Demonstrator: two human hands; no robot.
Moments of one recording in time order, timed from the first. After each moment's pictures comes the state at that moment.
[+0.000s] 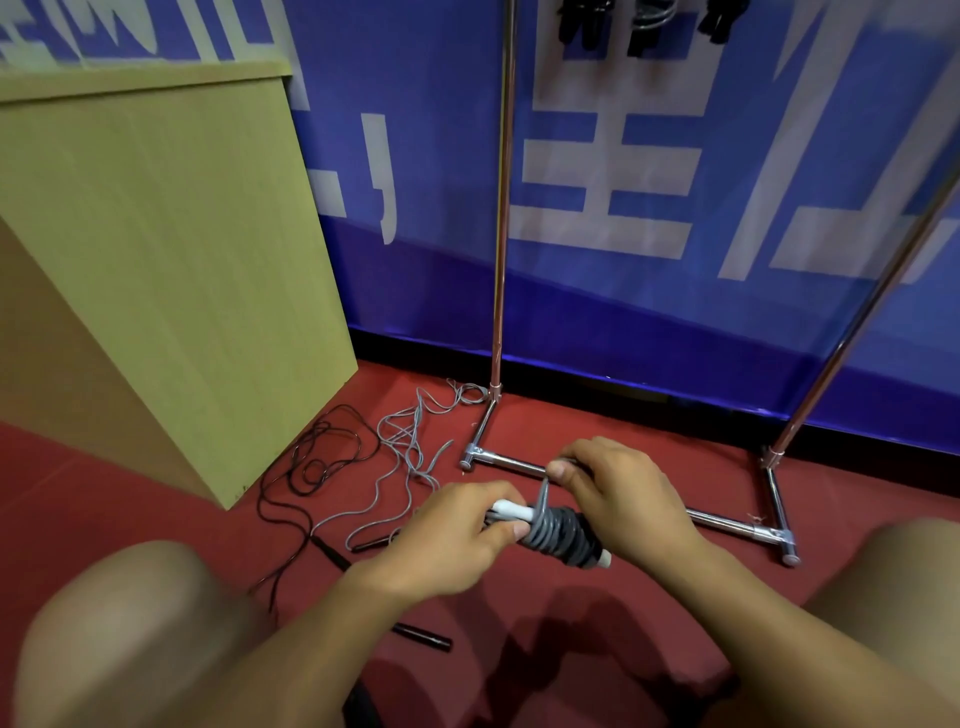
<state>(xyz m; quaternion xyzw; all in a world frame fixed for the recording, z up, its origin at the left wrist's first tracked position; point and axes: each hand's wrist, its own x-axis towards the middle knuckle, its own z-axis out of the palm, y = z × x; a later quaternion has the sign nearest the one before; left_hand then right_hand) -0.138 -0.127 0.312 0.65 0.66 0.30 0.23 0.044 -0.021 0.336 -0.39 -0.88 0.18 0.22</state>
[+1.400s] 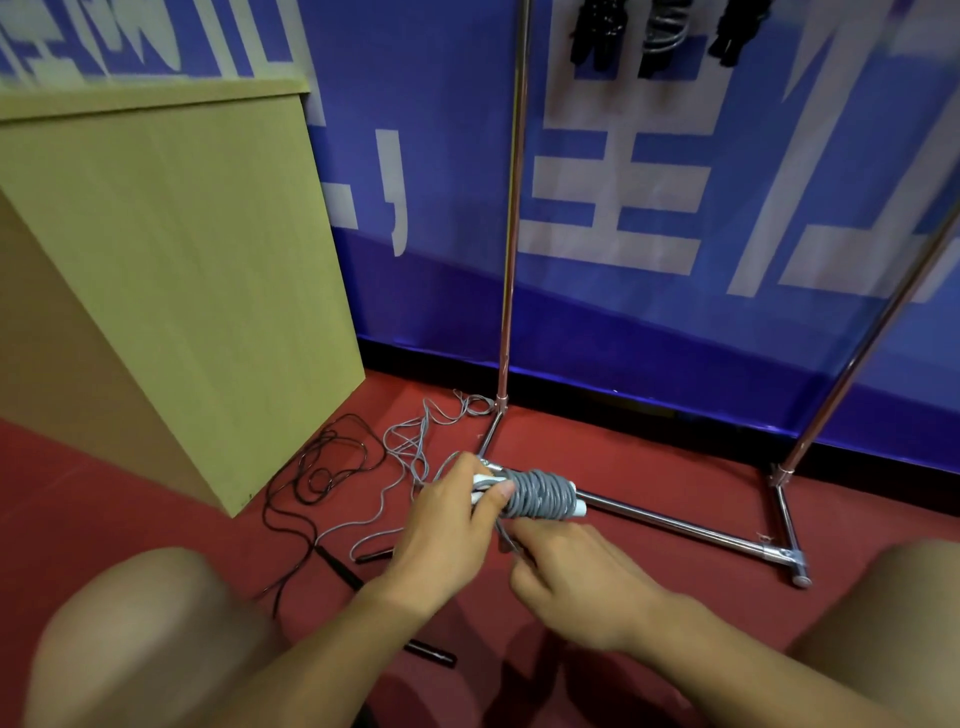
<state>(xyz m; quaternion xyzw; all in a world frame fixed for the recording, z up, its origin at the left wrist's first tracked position) -0.136 -0.125 0.318 0.52 0.73 0.42 0.12 0.024 -0.065 0.327 -0.23 -0.94 0.22 0.11</state>
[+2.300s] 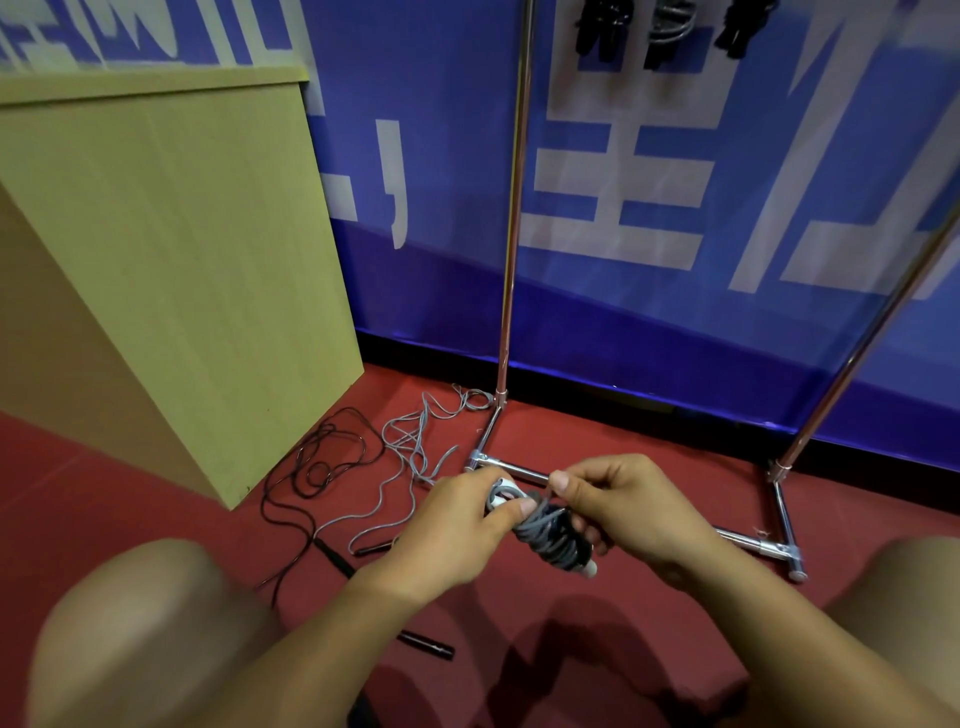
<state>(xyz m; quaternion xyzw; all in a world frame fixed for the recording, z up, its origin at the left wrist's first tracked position) -0.139 -0.124 0.322 0.59 0.70 0.35 0.19 0.039 -0.035 0.362 -0.40 -0.70 0.56 0.19</state>
